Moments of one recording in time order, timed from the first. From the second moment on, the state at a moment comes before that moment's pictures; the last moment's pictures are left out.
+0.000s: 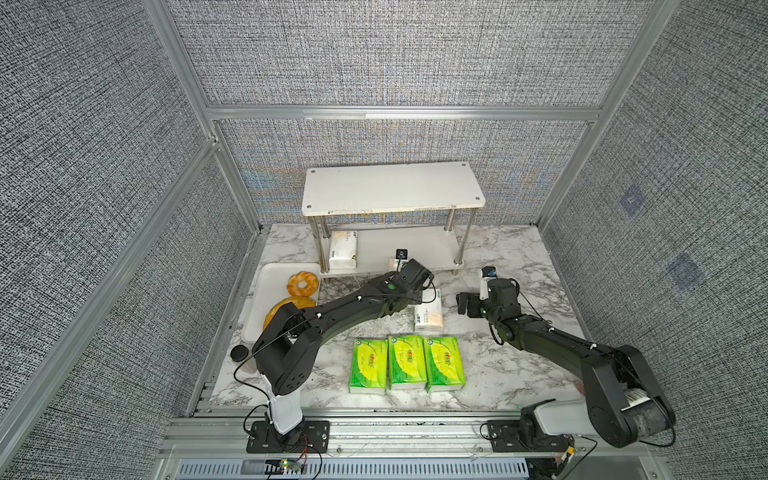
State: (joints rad) left arm -0.85 1.85 1.42 -0.50 -0.42 -0.59; right arm 0.28 1.38 0.59 0.12 0.06 0.25
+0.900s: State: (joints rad) left arm -0.71 2.08 1.68 -0.51 -0.44 -0.52; right arm 0.28 1.41 0.60 0.12 0.04 0.24
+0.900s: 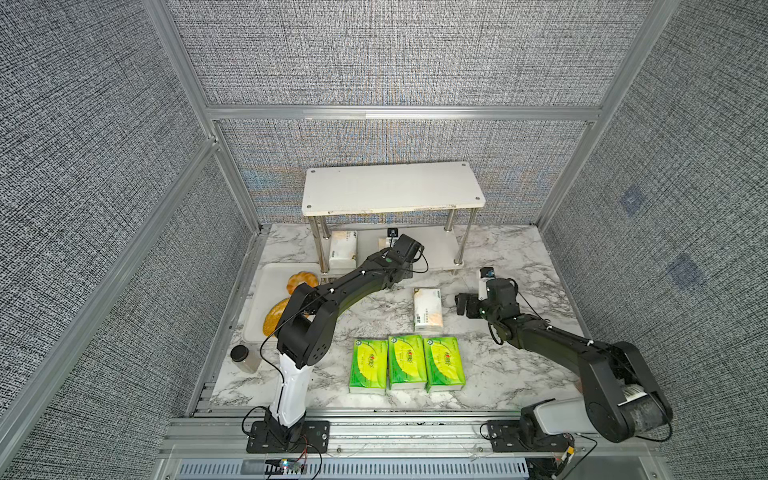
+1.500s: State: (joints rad) left arm -0.64 2.21 1.83 -0.51 -0.41 -0.52; right arm 0.29 1.43 0.60 0.13 0.02 0.24
